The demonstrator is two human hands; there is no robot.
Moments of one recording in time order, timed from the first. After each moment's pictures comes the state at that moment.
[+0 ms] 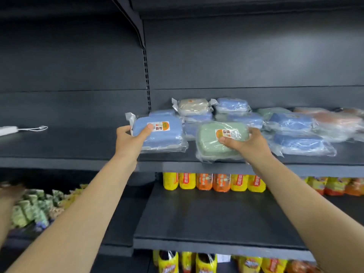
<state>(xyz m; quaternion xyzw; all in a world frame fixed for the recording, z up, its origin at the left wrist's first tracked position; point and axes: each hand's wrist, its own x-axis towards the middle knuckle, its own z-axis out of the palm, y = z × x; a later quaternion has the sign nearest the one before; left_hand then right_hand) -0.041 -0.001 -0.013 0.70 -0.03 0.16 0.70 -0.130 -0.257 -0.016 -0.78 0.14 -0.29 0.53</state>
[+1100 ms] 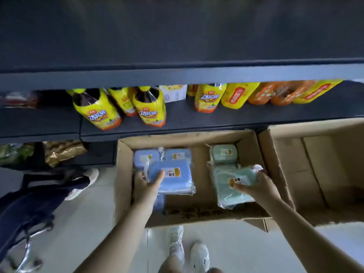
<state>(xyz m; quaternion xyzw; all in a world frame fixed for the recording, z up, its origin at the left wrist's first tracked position) -0.234 -0.127 -0.571 0.79 0.23 -0.24 0.51 -0.359 -0.404 -0.557 -0.81 0.44 0.22 0.32</state>
